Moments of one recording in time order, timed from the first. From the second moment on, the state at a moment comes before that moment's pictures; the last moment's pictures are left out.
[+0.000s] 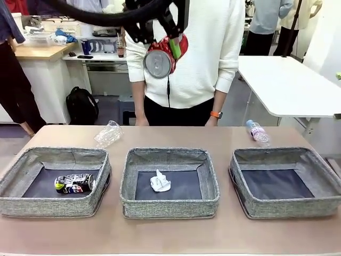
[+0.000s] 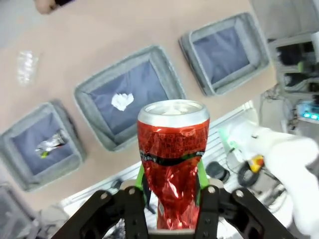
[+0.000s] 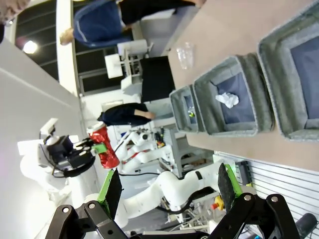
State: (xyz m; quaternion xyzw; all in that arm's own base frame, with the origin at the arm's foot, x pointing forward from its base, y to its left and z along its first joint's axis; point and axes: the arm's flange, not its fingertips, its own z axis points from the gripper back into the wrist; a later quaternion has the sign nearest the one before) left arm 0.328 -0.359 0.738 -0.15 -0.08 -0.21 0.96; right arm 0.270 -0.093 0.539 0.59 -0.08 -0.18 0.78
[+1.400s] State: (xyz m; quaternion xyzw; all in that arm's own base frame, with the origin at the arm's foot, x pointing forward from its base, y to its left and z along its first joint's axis) left arm 0.359 -0.387 0.748 -0.16 -0.05 -0.18 0.97; right arm 0.270 -0.093 0.539 0.59 -0.08 -0.18 0.78
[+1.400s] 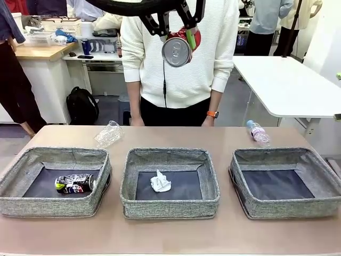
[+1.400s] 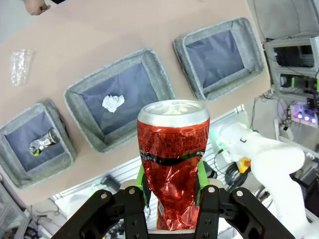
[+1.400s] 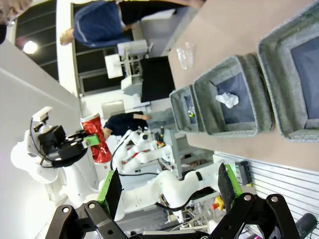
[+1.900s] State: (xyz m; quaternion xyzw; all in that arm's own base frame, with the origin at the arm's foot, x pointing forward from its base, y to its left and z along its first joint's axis) left arm 0.359 -0.387 0.748 -0.16 -0.05 -0.18 0.97; right arm 0.270 -0.093 0.539 0.59 -0.08 -0.18 0.78
